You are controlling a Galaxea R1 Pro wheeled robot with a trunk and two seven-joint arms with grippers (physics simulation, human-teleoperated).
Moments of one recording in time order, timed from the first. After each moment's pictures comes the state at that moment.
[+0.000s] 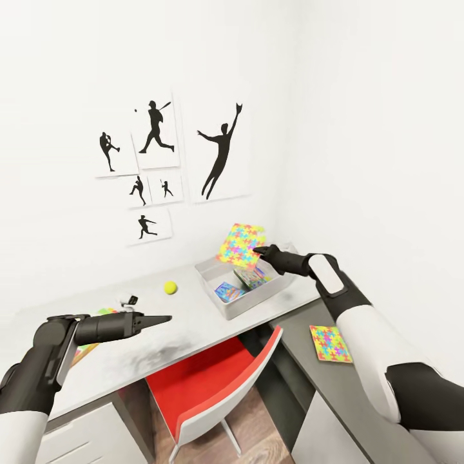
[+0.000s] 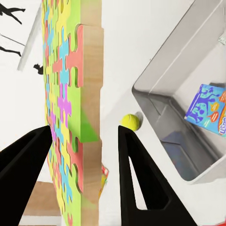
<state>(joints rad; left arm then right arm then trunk) -0.57 0.22 0.19 -1.23 0.04 0.97 -1.57 -1.07 -0.01 0.12 -0.69 -1.03 0.71 0.04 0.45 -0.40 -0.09</state>
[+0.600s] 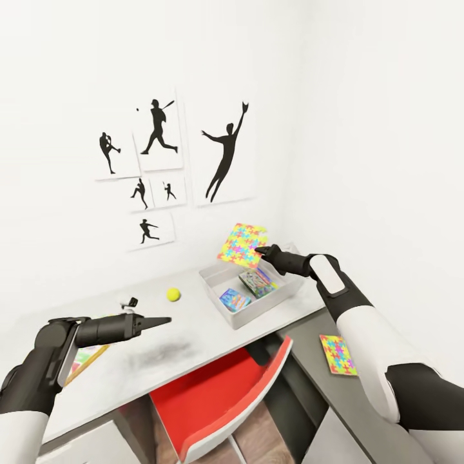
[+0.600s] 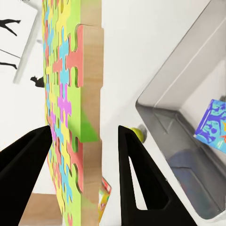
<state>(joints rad) -0.57 0.22 0.19 -1.19 0.03 0.97 -1.57 -1.07 -0.01 0.10 -0.68 -1.03 0.71 0.04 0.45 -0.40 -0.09</state>
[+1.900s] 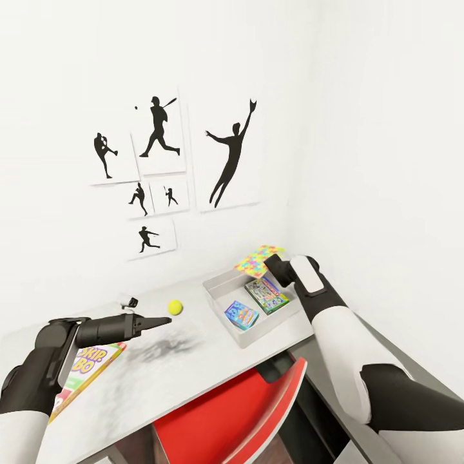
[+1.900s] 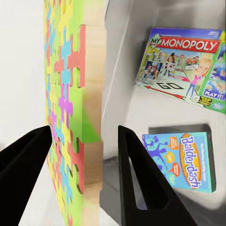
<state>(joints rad) -0.57 0.22 0.19 -1.18 0.04 0.97 -1.57 -1.07 0.14 -0.03 -0.66 -1.03 0.41 -0.57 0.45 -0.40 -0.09</state>
